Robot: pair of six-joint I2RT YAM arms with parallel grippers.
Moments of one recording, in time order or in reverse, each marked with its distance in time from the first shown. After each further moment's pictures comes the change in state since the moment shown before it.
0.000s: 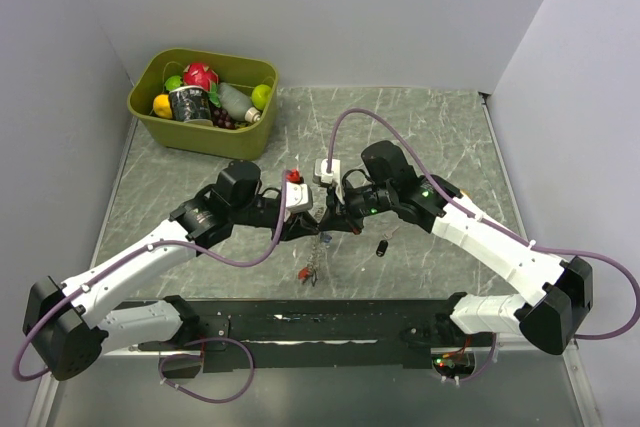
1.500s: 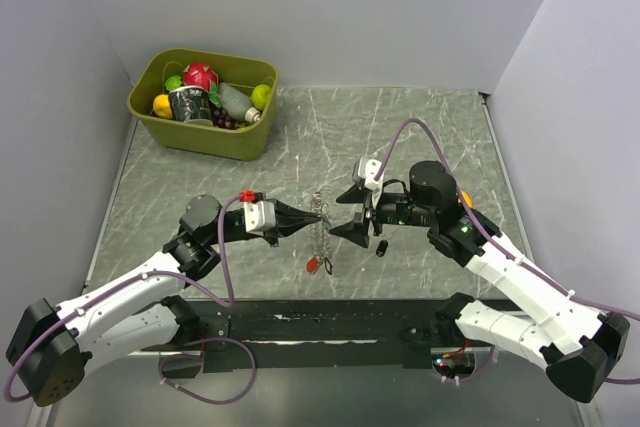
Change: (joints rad) left arm -0.005 -0.183 -0.352 0.821 -0.005 -0.187; right arm -0.068 -0.313 -0.240 0.301 0.064 0.133
